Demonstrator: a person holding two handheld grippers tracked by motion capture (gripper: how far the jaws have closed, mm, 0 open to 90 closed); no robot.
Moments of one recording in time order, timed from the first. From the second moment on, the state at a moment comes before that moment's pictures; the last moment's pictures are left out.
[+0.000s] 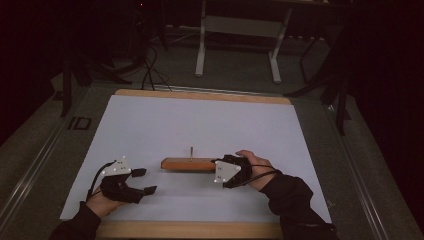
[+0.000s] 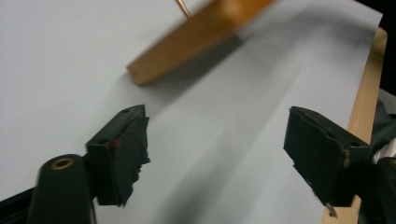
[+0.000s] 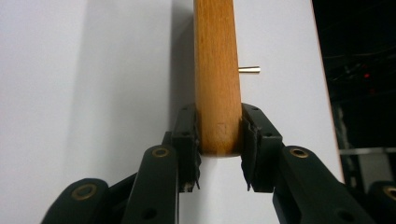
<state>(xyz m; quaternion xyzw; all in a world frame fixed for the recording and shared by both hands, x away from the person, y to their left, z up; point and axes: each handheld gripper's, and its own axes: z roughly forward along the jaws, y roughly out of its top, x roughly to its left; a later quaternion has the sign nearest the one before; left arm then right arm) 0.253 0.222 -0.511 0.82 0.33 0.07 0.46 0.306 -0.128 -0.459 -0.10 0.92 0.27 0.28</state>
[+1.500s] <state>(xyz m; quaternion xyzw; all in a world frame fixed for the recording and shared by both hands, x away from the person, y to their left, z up) 0.252 0.215 -0.530 0.80 0.34 0.10 0.48 0.414 -0.123 -0.433 0.05 0.94 0.31 0.09</state>
